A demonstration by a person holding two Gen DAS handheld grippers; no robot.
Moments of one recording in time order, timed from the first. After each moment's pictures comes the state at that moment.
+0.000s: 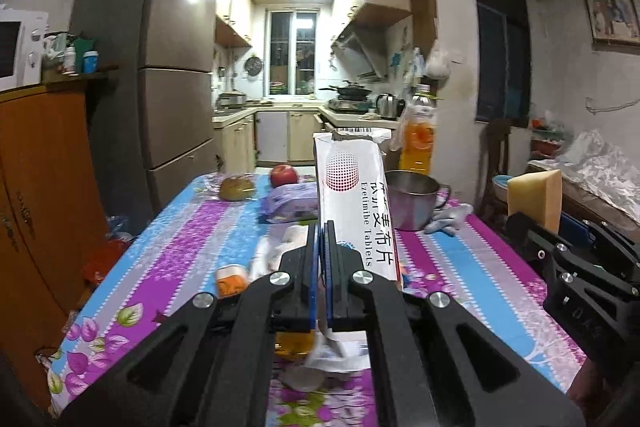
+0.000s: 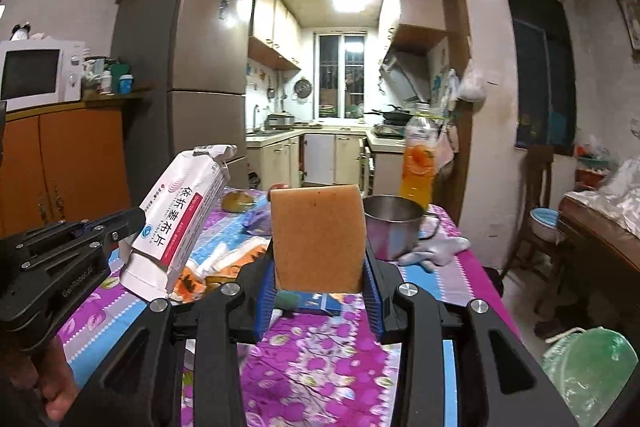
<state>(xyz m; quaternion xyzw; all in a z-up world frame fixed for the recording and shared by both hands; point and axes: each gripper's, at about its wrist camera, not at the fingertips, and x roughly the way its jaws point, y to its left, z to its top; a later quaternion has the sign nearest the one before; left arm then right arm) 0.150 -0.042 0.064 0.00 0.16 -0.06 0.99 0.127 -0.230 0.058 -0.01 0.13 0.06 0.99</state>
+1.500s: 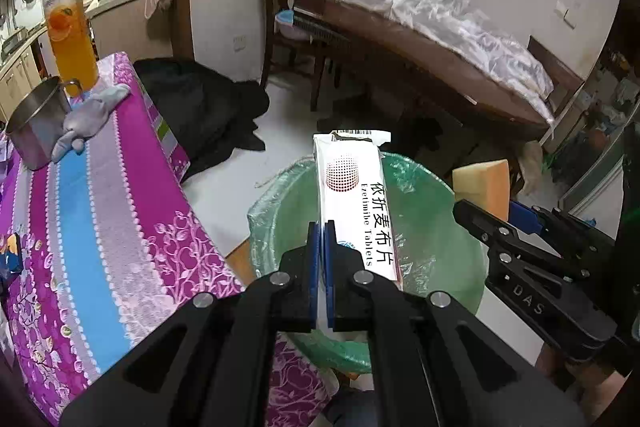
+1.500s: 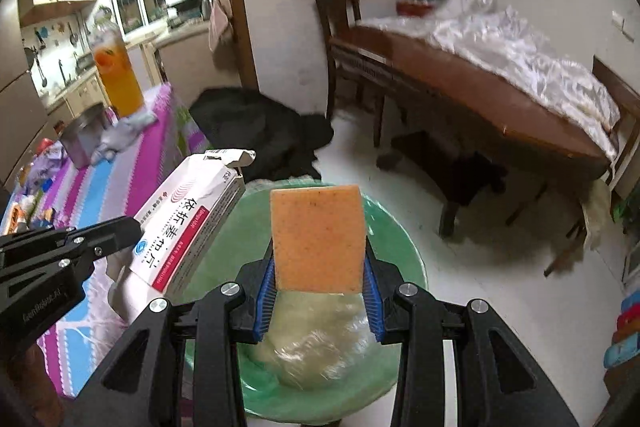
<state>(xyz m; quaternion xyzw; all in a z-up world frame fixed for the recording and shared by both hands) 0.177 -0.455 -0.013 0.10 0.43 -0.37 0.82 0.070 -0.670 -0.042 0.14 0.39 -0.21 0.89</state>
